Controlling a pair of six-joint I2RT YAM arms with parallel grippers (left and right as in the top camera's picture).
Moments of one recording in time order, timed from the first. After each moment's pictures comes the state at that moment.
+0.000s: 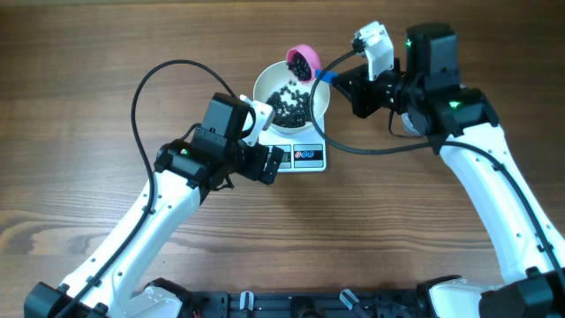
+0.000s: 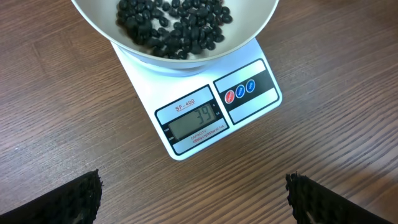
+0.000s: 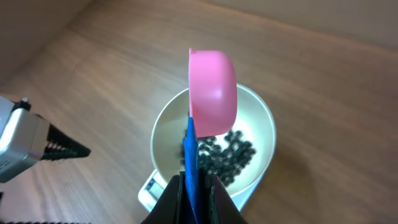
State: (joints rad) left arm -0.45 1.36 1.02 -0.68 0.14 -0.03; right arm 0.25 1.49 1.32 -0.53 -0.49 -0.09
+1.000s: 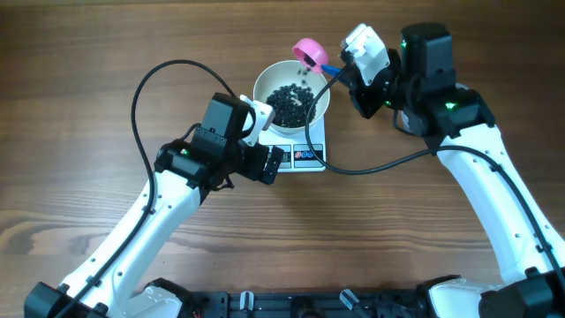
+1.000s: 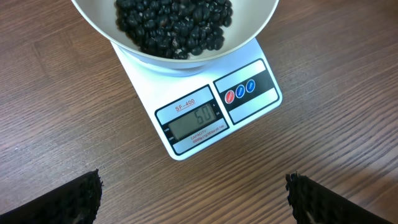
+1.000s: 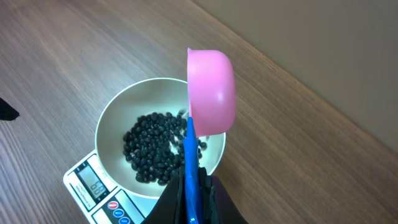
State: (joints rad) left arm -0.45 1.36 1.02 -0.68 0.14 -0.03; right arm 0.27 1.49 1.32 -0.52 -0.37 -0.43
